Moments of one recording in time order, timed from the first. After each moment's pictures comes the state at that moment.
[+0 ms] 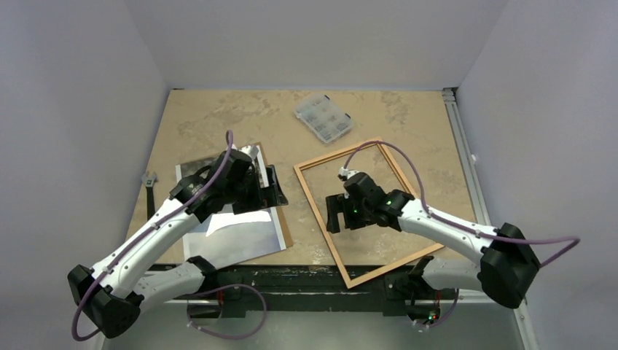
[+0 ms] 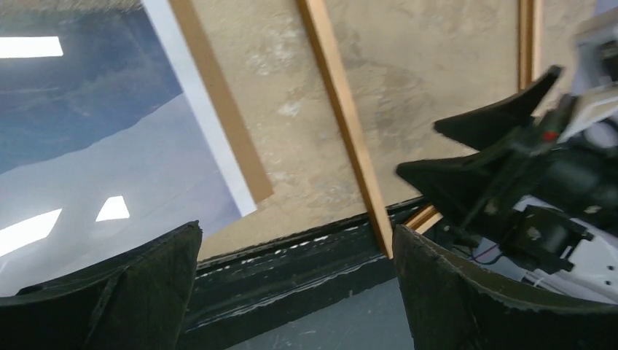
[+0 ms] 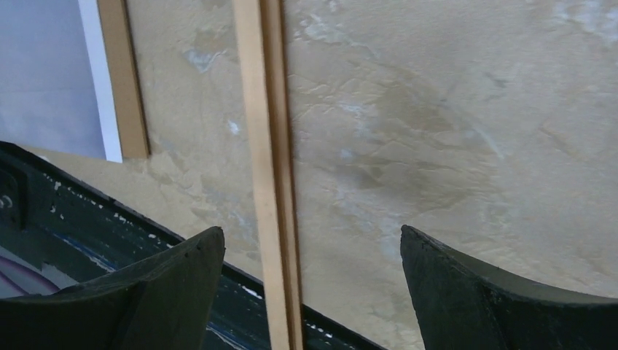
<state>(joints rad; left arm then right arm) -0.60 0.99 0.96 -0.88 0.10 -0.78 0.77 1.18 0.72 -0.51 -0.05 0.56</state>
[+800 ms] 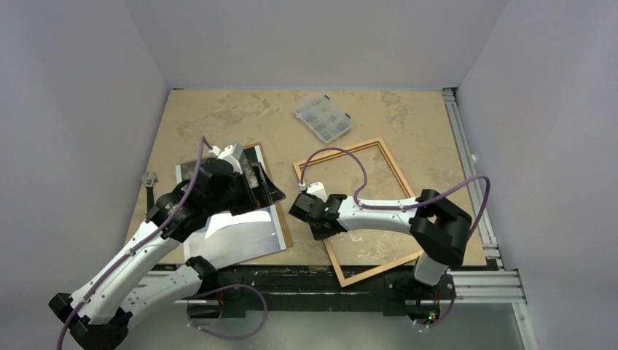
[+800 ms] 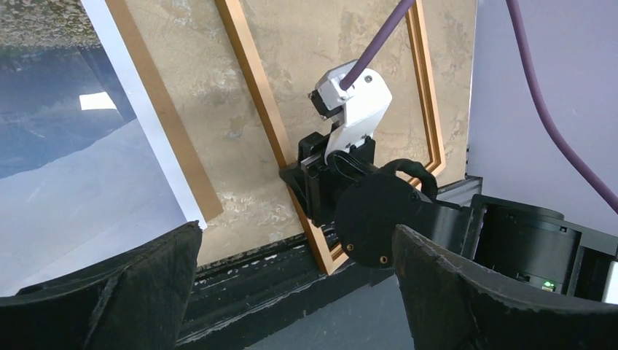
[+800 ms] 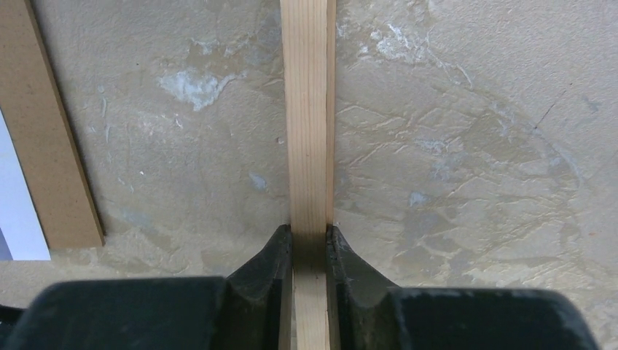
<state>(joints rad) -0.67 0.83 0.97 -0.80 0.04 -0.90 1.13 1.69 1.04 -0.64 0.34 0.76</state>
